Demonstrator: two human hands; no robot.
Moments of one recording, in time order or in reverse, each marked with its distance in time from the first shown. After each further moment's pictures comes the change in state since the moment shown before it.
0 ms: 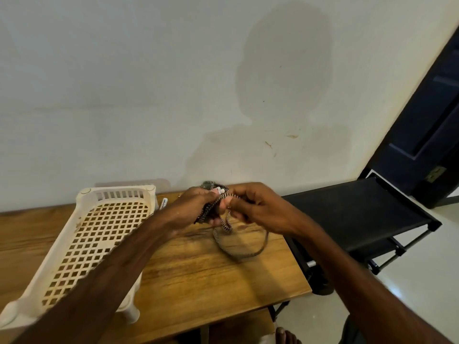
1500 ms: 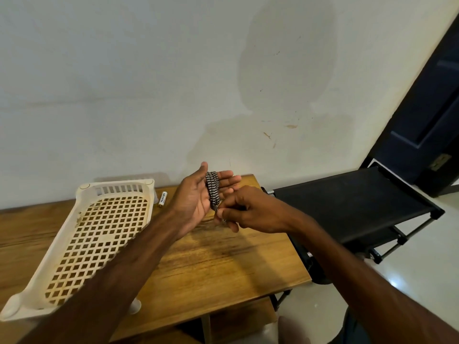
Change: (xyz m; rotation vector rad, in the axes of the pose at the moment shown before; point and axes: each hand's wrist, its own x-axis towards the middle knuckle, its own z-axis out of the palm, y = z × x) left_hand 0.006 -0.005 0.019 -0.572 -0.035 0.121; right_hand 0.000 0.008 0.010 -0.190 -0.134 0.040
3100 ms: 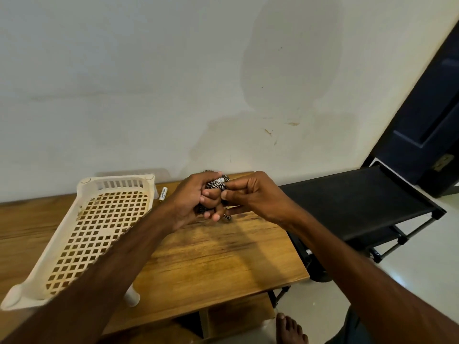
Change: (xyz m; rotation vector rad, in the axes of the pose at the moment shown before) left_hand -0.002 0.002 -0.011 0.416 -0.028 -0.137; right_hand -0.004 -0.002 0.000 0.491 0.180 0.033
